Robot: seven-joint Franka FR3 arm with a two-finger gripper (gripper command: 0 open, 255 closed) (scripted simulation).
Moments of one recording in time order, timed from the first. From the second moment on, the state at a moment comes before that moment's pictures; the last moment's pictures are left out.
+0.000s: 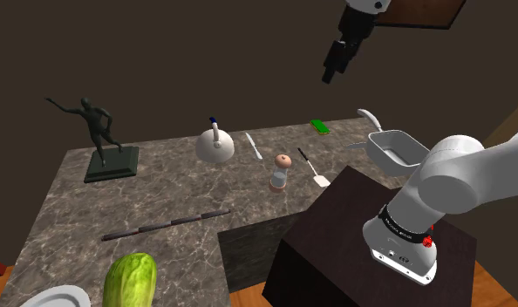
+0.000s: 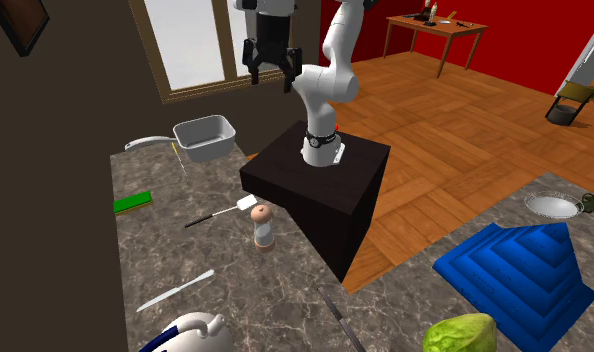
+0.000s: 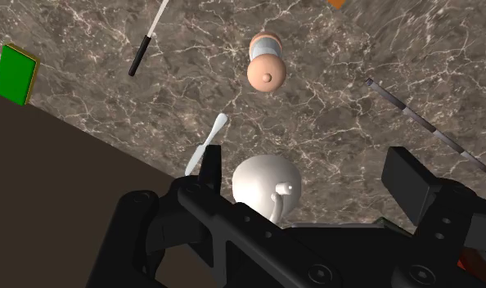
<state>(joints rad) -0.02 -0.75 0.06 -2.35 0.00 1.72 -0.04</state>
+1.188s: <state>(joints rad) -0.04 -0.42 0.11 -2.61 -0.04 2.26 0.01</state>
